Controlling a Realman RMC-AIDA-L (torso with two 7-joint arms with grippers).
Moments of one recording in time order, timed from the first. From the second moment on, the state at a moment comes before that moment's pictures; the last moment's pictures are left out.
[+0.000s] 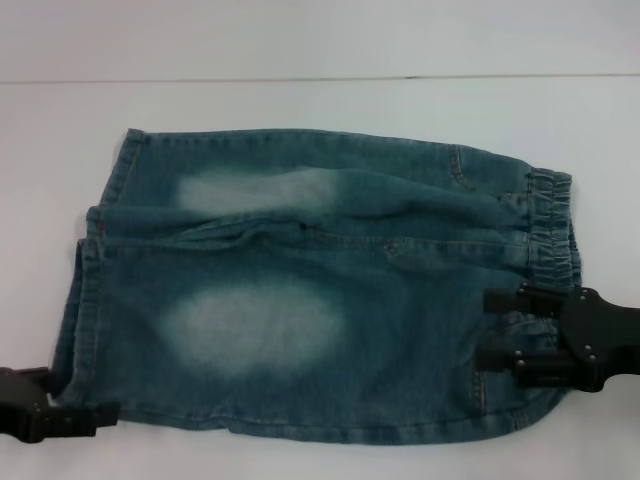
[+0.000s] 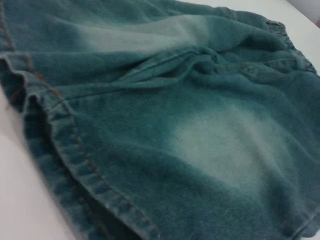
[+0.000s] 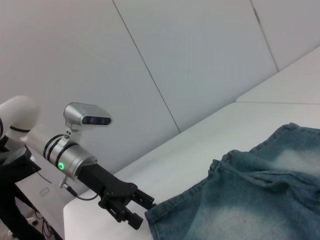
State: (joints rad) left arm -0.34 -2.12 0.42 0.97 2.51 1.72 -1.68; right arm 0.37 2.08 -0.61 -0.69 -2.04 -1.83 1.44
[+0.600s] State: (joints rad) left arm -0.35 -2.14 0.46 1.04 2.51 1.71 -1.70; right arm 0.37 2.08 -0.61 -0.70 -2.04 -1.83 1.45
